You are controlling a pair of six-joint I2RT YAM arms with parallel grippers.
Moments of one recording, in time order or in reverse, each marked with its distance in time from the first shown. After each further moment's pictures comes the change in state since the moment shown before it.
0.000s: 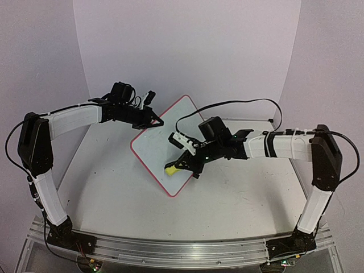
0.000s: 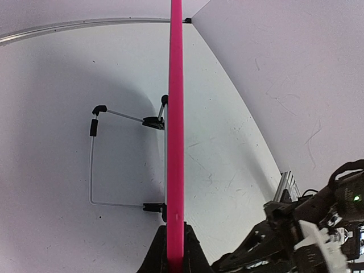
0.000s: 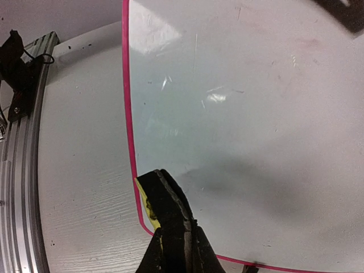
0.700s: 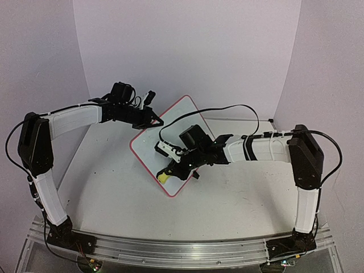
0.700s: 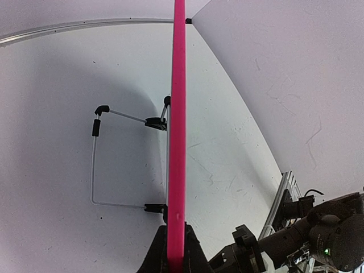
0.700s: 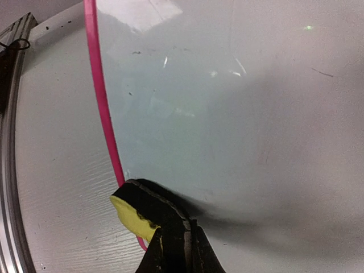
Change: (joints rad) left arm 0.000 0.000 0.000 0.001 0.000 0.002; right arm 0.085 0.200 0.143 -0.039 0.125 0.063
